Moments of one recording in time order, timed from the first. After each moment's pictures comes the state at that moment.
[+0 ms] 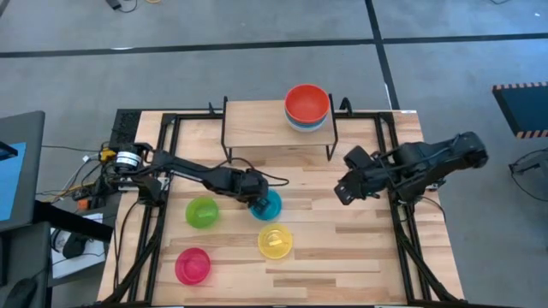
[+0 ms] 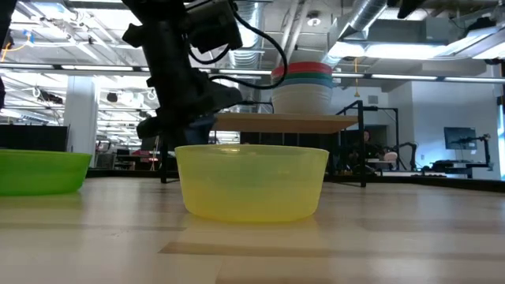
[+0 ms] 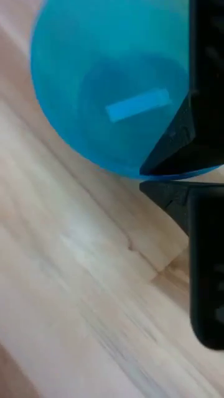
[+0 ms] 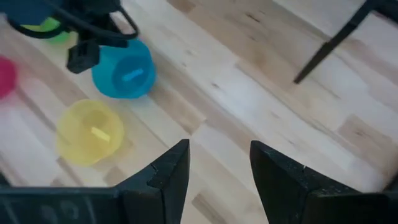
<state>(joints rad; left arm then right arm) -0.05 1.75 1.05 -0.45 -0.19 -0.89 0.33 1.31 1.54 -1.42 0.43 1.14</state>
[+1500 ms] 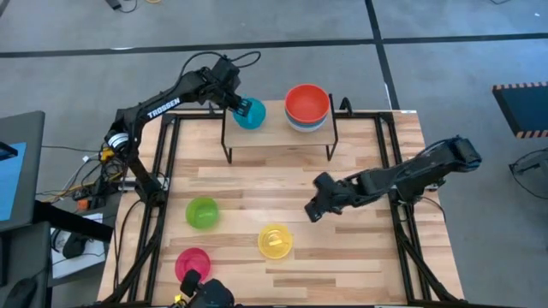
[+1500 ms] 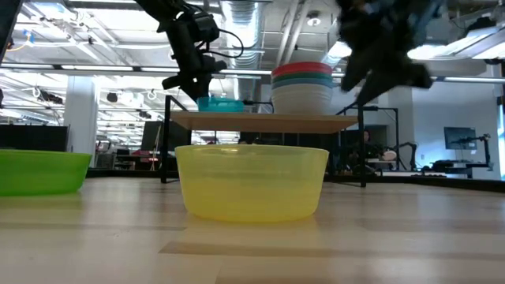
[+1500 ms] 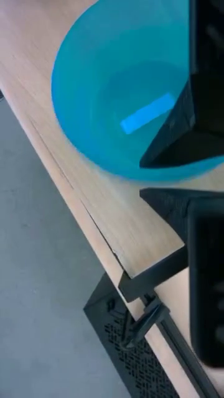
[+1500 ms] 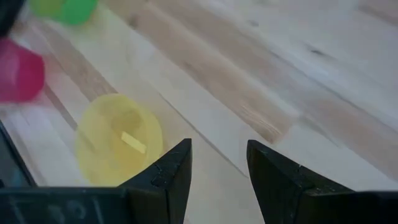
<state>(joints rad) 0.76 1.70 1.60 -0.85 -0.08 -0.26 0.27 1.40 0.99 -0.58 0.24 1.16</state>
